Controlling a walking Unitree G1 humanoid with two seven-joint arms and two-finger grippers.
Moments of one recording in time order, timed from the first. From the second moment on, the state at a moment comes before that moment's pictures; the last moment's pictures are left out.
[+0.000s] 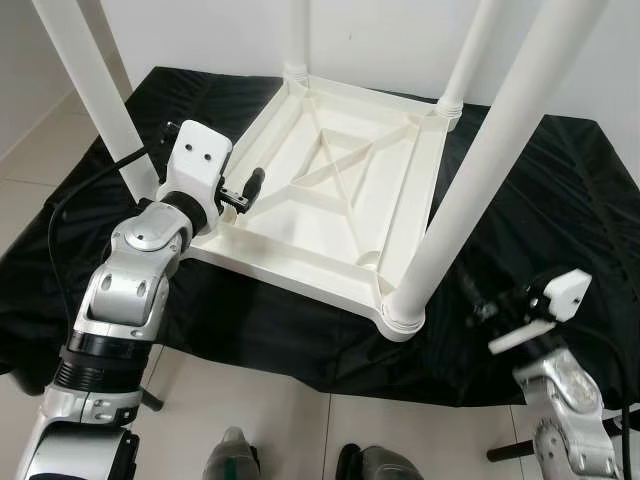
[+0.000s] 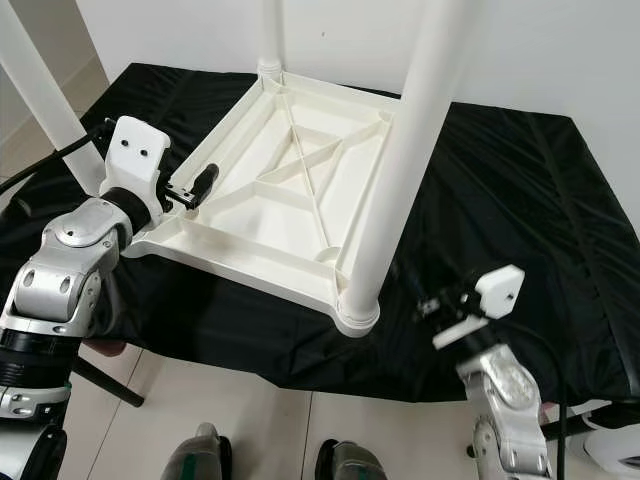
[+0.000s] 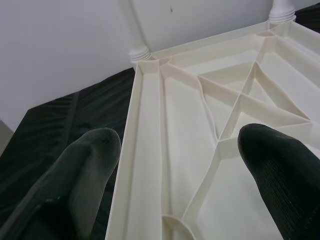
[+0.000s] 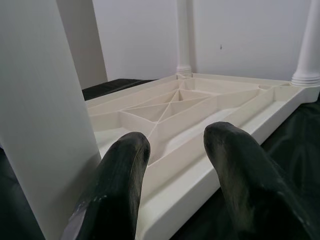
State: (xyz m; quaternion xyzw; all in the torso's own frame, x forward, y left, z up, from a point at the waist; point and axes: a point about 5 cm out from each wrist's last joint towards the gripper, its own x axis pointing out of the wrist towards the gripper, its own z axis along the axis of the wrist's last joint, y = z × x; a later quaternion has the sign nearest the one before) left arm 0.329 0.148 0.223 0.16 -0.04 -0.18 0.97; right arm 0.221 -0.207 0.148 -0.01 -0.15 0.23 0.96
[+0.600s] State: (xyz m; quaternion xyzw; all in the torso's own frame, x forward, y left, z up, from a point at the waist) left arm 0.329 0.141 0.223 0.18 -0.05 -0.21 0.96; right arm 0.203 -0.211 0.147 -0.01 -0.07 0.35 0.93
